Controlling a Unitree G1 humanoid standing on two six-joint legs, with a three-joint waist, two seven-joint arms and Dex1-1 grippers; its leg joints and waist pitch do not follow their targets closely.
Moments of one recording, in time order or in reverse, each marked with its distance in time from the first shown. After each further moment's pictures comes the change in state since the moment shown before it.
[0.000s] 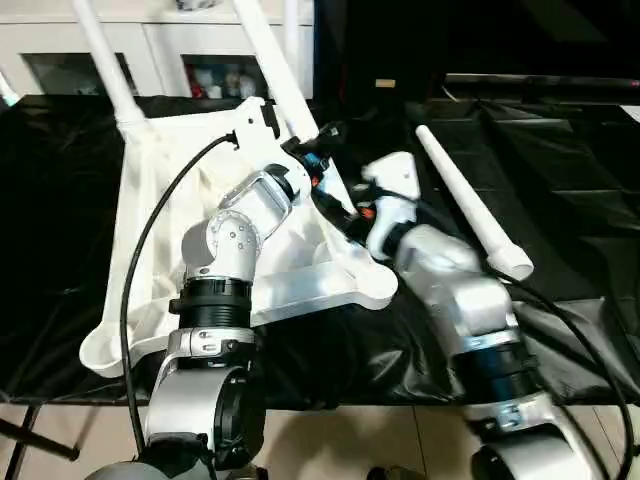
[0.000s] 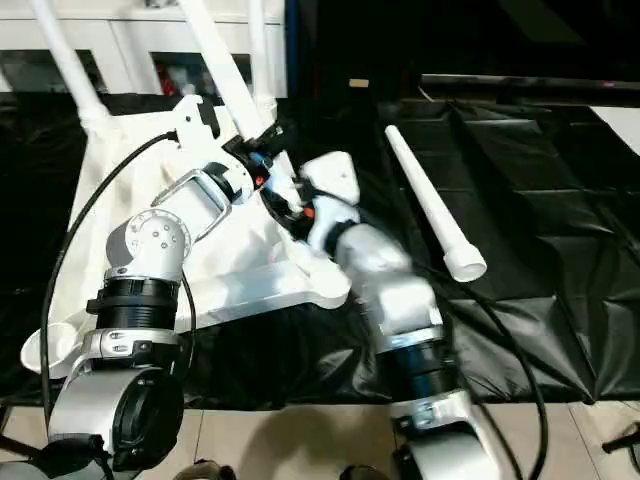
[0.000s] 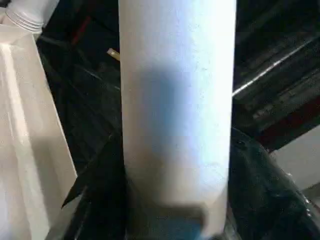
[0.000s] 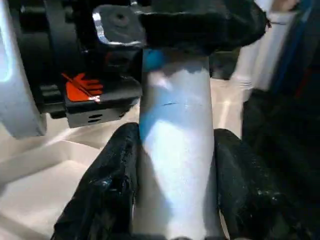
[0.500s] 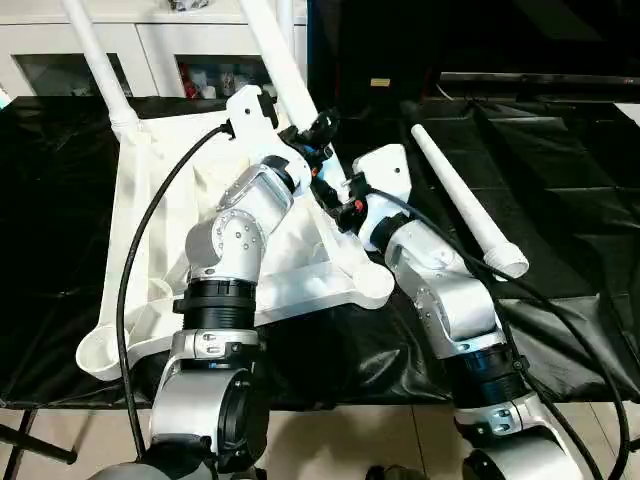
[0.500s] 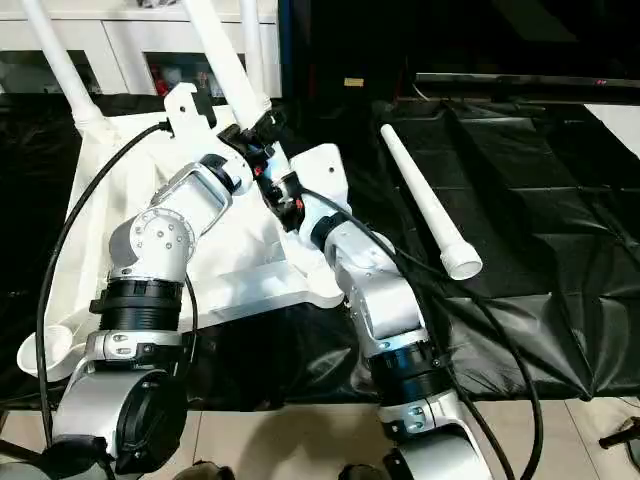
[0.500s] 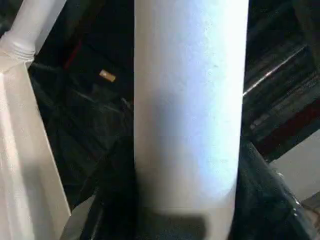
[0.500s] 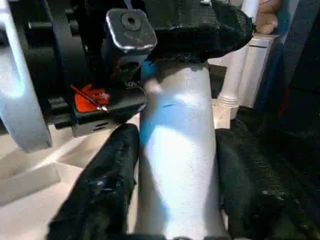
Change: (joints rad) left arm 0.004 -0.006 -0.034 -0.033 0.004 -0.062 -0.019; right arm 0.000 0.006 -0.015 -0.021 0.021 -0.040 -0.012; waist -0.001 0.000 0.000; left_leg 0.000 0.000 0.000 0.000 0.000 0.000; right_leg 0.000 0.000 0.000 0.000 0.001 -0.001
